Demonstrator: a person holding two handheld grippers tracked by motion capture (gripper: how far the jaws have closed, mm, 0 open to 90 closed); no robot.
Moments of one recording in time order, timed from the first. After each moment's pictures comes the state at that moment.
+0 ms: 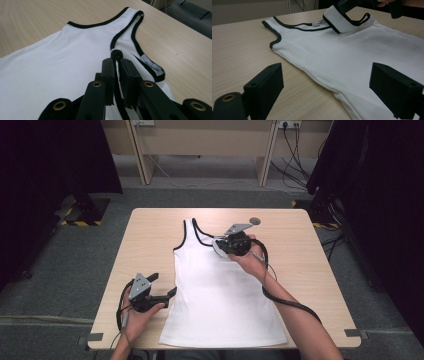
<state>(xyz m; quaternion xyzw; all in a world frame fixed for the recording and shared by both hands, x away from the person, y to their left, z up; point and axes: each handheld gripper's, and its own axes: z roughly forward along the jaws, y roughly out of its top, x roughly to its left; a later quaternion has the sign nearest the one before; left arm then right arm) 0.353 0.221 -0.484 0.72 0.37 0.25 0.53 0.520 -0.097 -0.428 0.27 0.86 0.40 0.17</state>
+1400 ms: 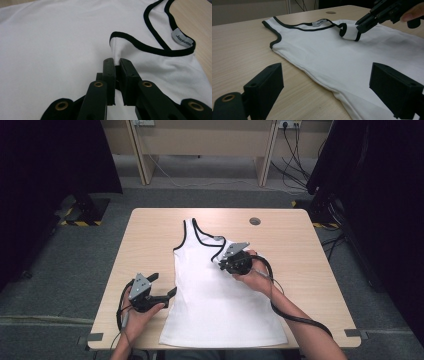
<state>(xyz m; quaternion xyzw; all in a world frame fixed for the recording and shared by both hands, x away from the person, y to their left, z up) 0.353 0.220 -0.484 0.72 0.37 0.25 0.53 0.481 -0.109 -0.448 0.19 0.90 0.35 0.16</state>
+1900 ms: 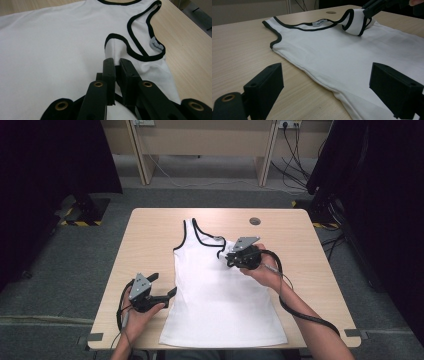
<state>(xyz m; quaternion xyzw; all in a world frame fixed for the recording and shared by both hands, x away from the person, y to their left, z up) 0.353 0.220 -0.484 0.72 0.37 0.25 0.53 0.483 -0.127 -0.423 0.18 0.90 0.36 0.18</state>
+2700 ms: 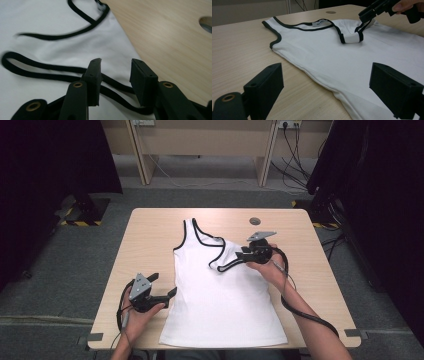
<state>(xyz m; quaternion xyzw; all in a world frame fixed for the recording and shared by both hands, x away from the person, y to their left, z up) 0.353 0.220 -0.484 0.72 0.37 0.26 0.53 0.517 -0.180 -0.461 0.38 0.84 0.33 0.19</state>
